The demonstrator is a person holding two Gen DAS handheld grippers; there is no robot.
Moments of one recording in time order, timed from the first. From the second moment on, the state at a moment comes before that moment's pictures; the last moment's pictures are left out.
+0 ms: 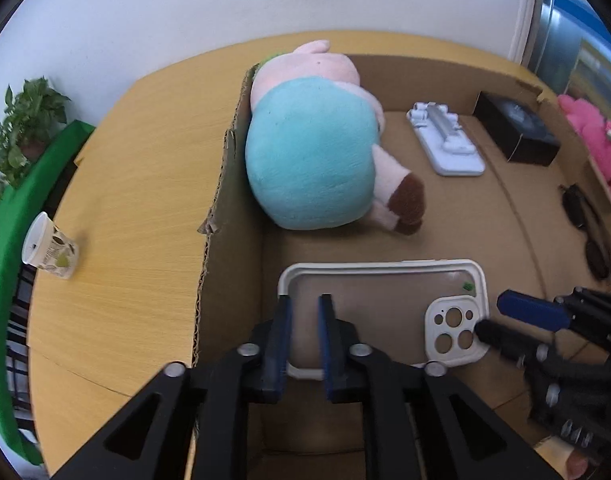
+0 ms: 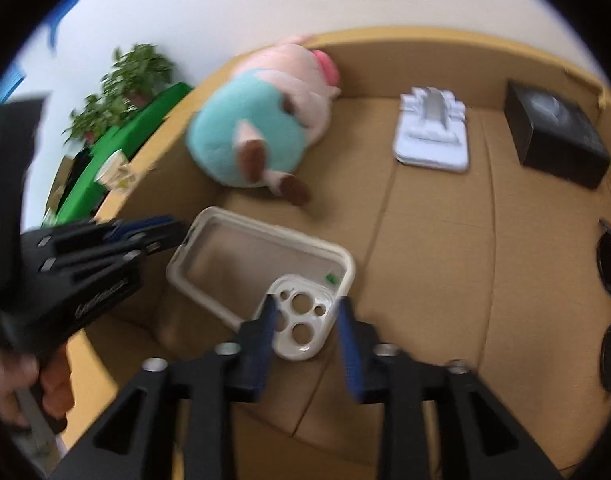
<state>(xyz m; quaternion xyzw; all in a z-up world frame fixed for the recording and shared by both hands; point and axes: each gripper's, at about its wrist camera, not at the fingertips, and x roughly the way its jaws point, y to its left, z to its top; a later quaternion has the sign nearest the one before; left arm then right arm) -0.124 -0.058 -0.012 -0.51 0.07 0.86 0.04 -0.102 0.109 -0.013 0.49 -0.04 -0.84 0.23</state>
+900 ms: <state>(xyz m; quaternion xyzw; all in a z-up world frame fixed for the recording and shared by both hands) -0.010 0.008 -0.023 -0.24 0.03 0.97 0.04 0.012 0.218 -0.006 0.23 0.00 -0.97 0.02</state>
